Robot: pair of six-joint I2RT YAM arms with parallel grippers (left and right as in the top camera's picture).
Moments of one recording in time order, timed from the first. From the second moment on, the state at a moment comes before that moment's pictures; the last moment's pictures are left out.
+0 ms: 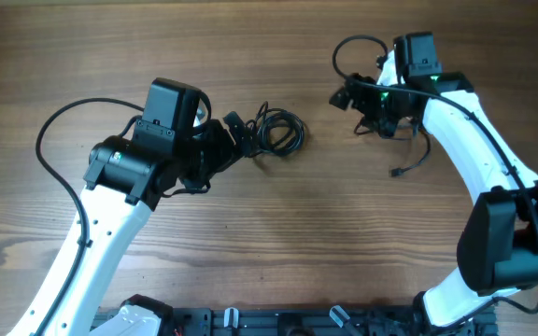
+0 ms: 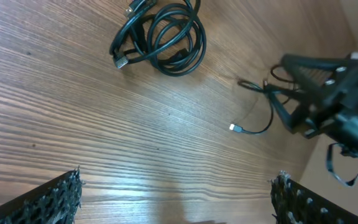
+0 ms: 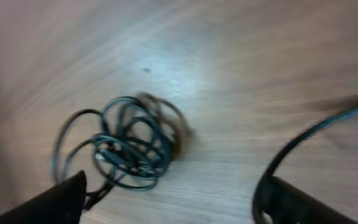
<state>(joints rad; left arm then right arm) -0.36 1.29 1.26 -0.99 0.30 -0.92 0.13 1.80 1.36 -0.70 -0.45 0.56</state>
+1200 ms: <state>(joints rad) -0.36 1.29 1.26 -0.99 0.26 -0.92 0.02 1.74 1.40 -0.87 -0.19 0.53</state>
